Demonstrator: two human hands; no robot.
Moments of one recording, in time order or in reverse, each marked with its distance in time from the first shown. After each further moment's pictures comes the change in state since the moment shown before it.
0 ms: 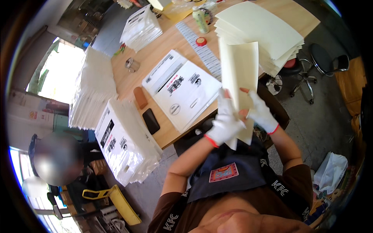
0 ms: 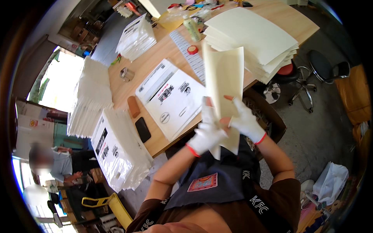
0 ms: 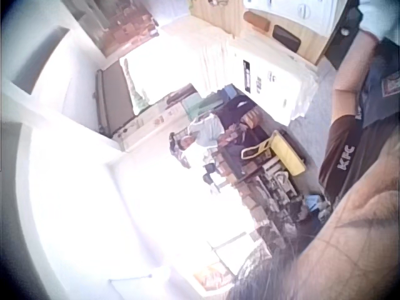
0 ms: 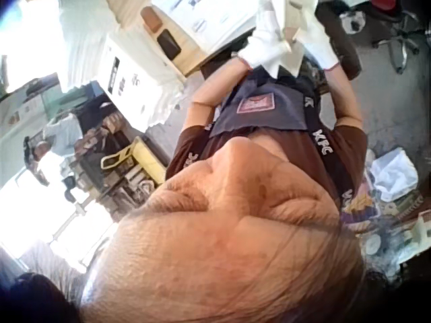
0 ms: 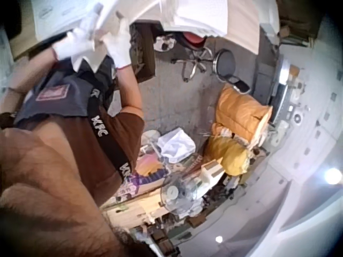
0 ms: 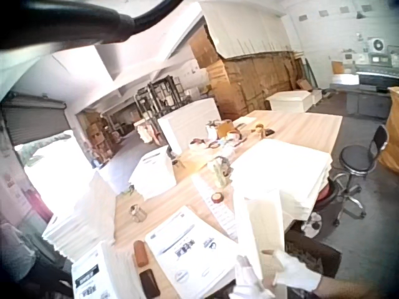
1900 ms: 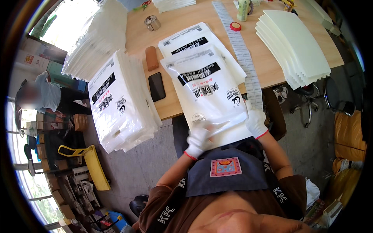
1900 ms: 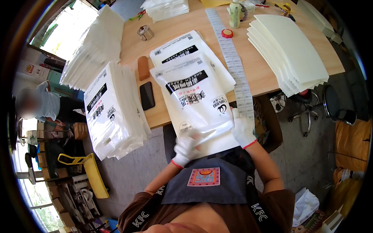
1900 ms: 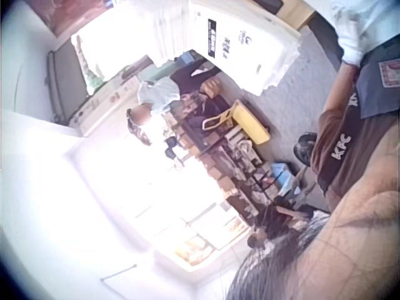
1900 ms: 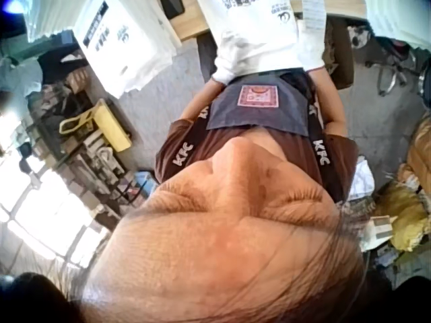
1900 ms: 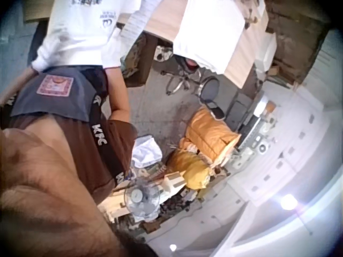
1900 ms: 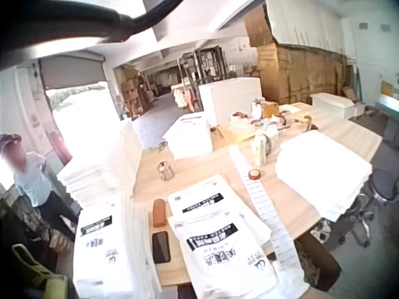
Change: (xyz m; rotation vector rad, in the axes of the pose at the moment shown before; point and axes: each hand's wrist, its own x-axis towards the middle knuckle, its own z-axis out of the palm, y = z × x) left_hand -0.165 -0.110 -0.046 0.212 0.169 0.032; right_hand 0.014 0.086 0.083 -1.116 -0.009 -0.155
